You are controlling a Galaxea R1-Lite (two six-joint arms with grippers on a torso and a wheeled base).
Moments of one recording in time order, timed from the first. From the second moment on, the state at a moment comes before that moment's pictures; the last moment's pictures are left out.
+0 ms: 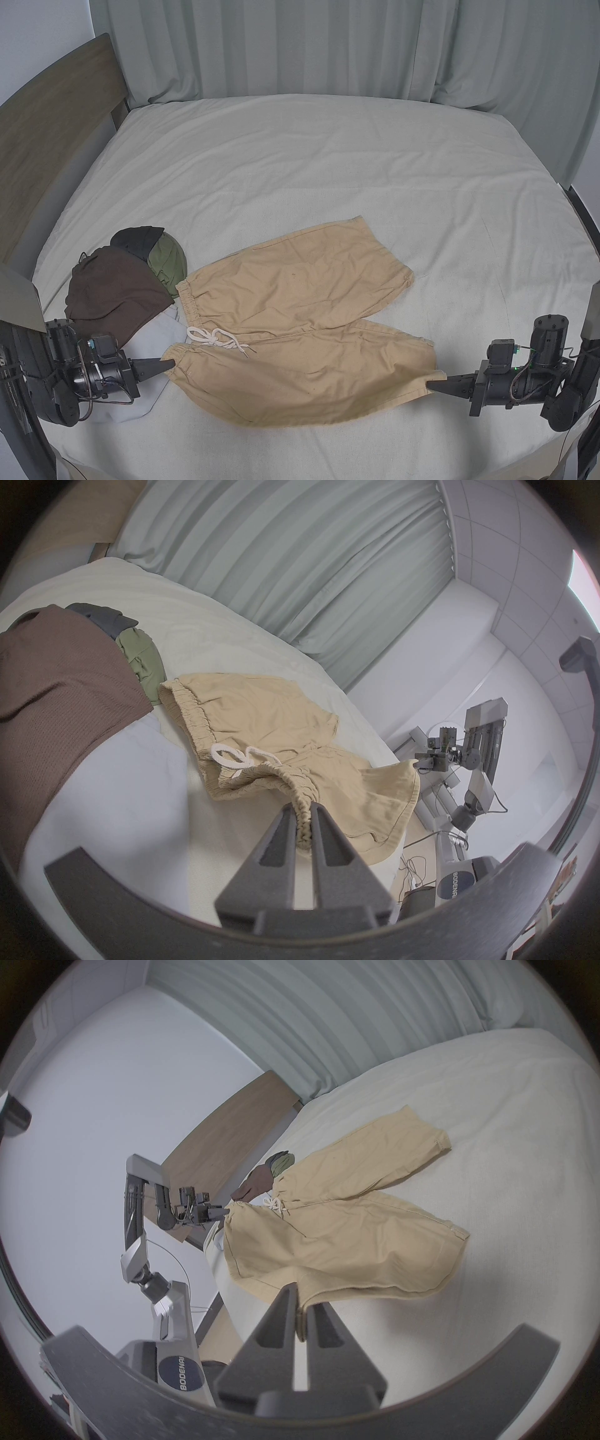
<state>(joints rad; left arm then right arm) 0.19 2.21 -0.16 -1.55 -1.06 -0.05 0.21 1.96 -0.03 -1.43 0.74 0.15</state>
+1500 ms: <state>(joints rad) 0.19 2.10 -0.25 -1.55 -1.02 -0.34 0.21 1.91 -0.23 -1.54 0.68 0.48</state>
